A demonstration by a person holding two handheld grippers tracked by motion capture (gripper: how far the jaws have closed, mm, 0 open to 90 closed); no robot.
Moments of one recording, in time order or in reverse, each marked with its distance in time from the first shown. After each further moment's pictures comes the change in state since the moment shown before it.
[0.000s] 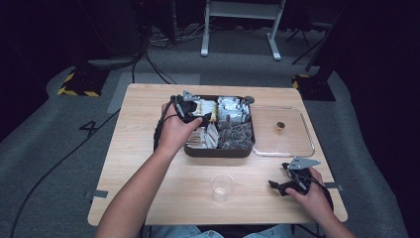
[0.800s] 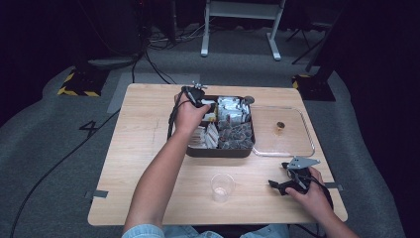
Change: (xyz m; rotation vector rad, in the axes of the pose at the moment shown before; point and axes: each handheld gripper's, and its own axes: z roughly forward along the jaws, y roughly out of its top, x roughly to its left) left arm 0.027 0.015 0.080 0.087 0.059 -0.086; right arm -0.002 0.001 0.001 0.000 0.005 -0.003
